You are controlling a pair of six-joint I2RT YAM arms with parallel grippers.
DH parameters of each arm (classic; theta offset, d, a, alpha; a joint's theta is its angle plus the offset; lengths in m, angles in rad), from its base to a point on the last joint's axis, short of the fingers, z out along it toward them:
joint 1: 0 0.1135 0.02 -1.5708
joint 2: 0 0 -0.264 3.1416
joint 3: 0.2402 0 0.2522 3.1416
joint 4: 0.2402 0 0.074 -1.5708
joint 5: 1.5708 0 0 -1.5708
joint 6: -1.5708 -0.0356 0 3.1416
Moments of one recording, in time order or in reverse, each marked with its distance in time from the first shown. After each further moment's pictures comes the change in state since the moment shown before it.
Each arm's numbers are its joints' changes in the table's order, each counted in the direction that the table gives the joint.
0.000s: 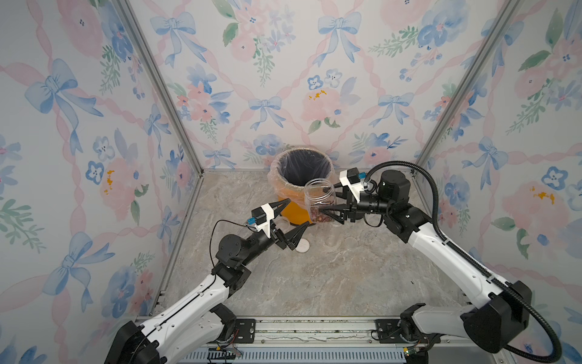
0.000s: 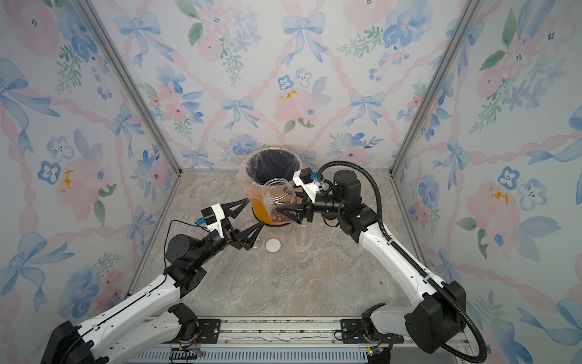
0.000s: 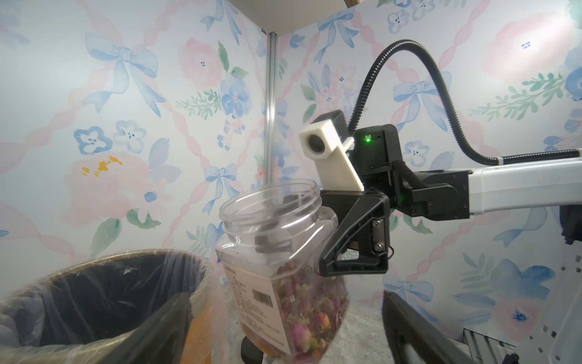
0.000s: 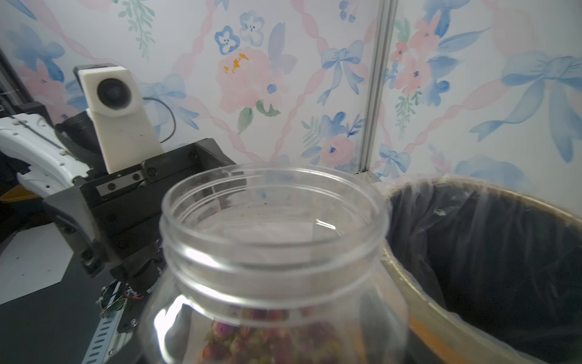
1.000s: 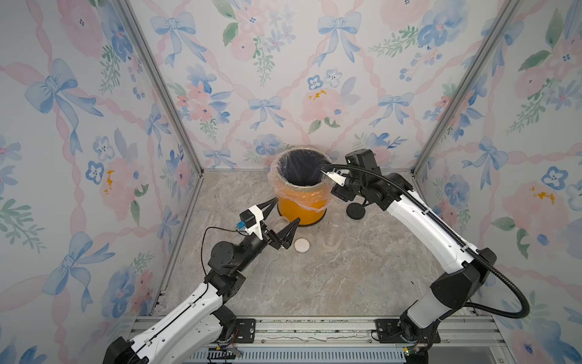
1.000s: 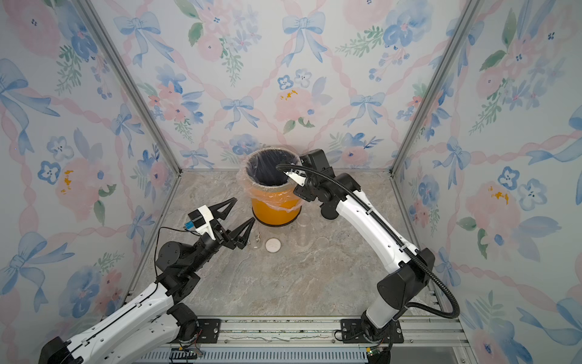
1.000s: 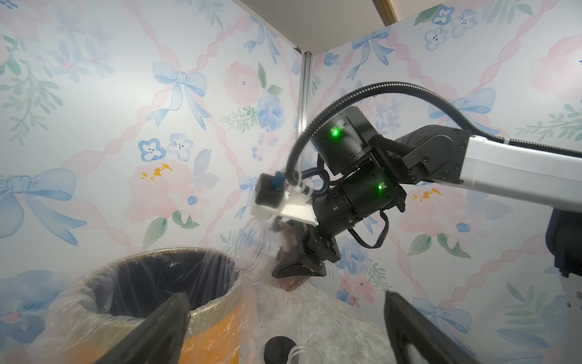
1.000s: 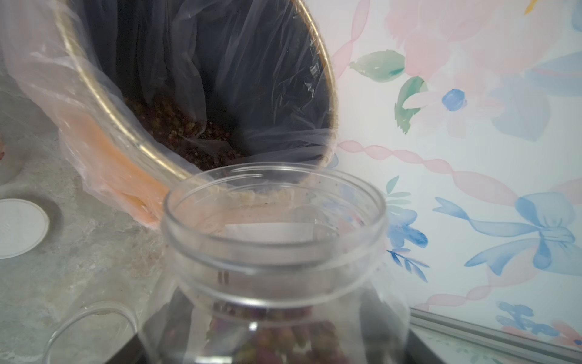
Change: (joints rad) left arm 0.001 -0.112 -0.035 0.060 -0.134 0.000; right arm 0.146 0.334 0.539 0.640 1.114 0.550
